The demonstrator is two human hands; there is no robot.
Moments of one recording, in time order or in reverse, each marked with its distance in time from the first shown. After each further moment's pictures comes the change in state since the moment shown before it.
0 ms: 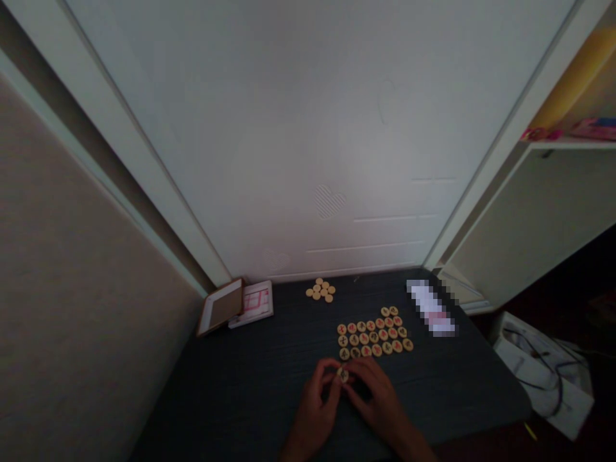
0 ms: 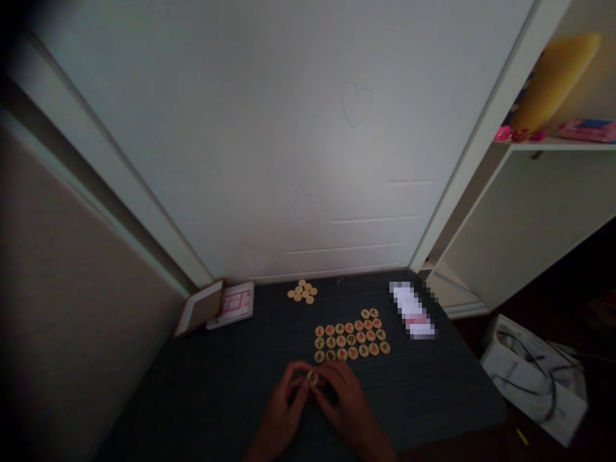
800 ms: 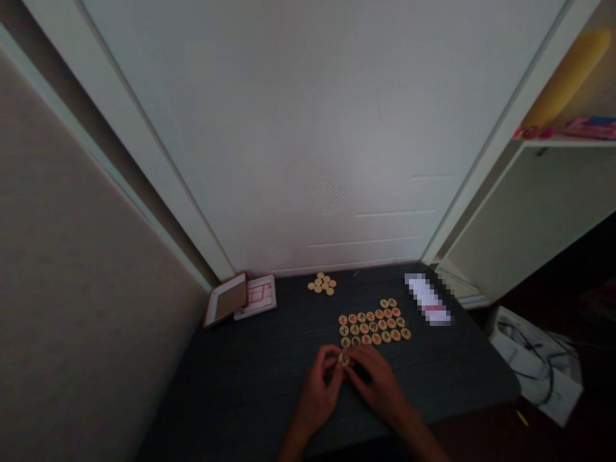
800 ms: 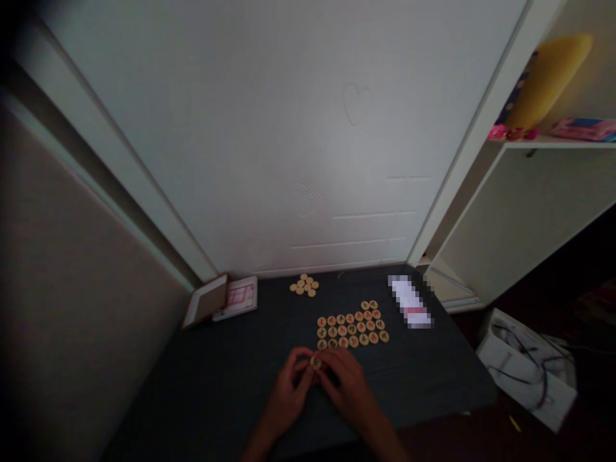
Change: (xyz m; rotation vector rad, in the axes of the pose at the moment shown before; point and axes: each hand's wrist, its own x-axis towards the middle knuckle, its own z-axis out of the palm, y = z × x) left_hand 0.001 -0.008 0.001 -0.086 -0.022 0.047; right_hand -0.002 0.003 0.000 -0.058 0.002 -0.040
